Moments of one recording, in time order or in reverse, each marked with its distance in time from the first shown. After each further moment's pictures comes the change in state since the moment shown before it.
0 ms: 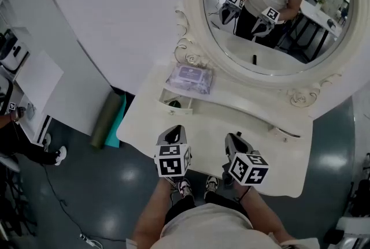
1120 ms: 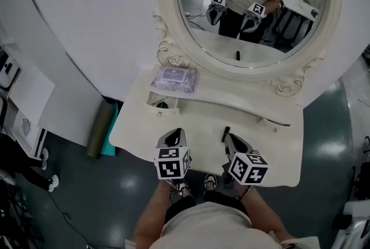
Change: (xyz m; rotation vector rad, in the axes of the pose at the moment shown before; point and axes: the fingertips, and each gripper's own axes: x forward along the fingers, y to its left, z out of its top) left arm -0.005 -0.050 -0.008 0.048 0.004 -0.093; right arm -0.042 -0.031 0.000 0.043 -0.058 -0.073
